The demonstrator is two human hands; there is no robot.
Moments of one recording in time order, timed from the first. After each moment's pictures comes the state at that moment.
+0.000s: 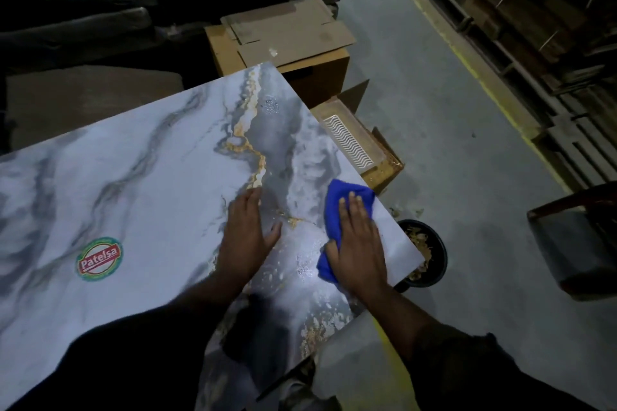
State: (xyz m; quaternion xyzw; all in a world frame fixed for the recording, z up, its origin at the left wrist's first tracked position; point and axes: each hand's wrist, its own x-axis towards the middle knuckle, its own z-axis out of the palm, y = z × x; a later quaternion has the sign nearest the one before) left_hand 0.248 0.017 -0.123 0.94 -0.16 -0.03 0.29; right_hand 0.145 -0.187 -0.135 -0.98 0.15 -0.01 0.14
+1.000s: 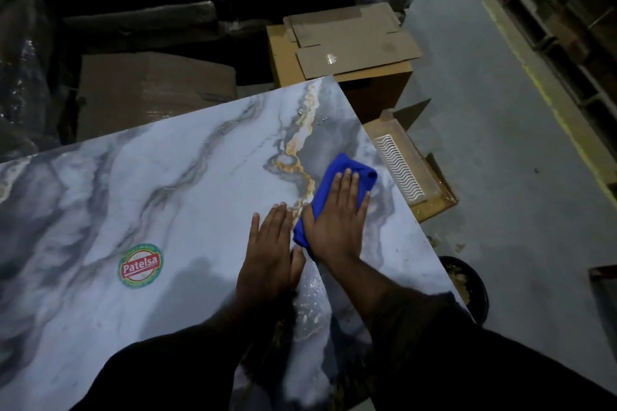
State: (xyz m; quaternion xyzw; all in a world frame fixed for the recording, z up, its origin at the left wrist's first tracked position) left_hand 0.273 0.040 -0.138 0.95 -0.22 0.07 0.20; right_hand 0.306 -0.105 -0.134 -0.98 0.16 0.02 0.07
